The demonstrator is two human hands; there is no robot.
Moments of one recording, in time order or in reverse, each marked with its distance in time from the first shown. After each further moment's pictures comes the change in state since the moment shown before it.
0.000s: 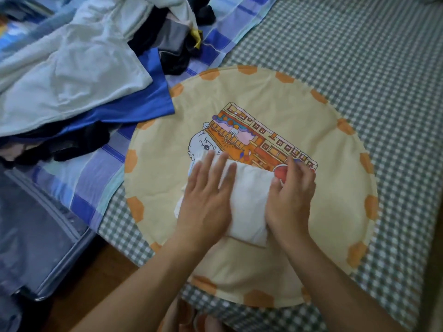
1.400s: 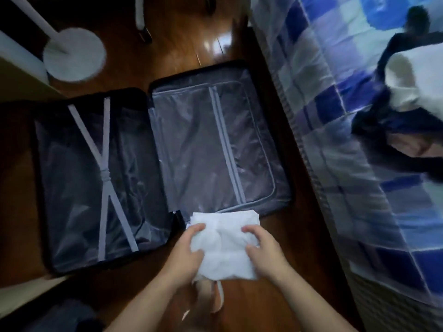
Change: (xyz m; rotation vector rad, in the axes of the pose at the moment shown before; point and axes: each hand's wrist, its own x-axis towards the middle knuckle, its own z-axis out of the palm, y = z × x) left_hand -0.465 -0.527 -0.014 -1.185 -0.148 -1.429; right_hand -0.390 -0.278 0.471 -0.218 -1.256 -0.103
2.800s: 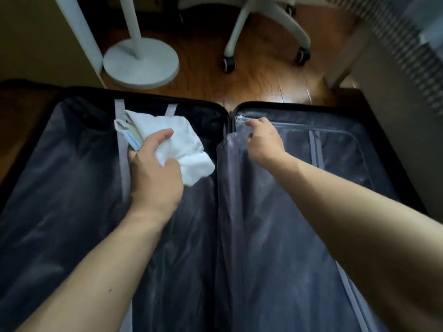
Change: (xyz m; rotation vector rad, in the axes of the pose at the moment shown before) left_hand 0.294 -0.037 -0.267 -0.359 0.906 0.500; right_hand 0.445 -0.297 0.170 -0.607 0.431 -0.634
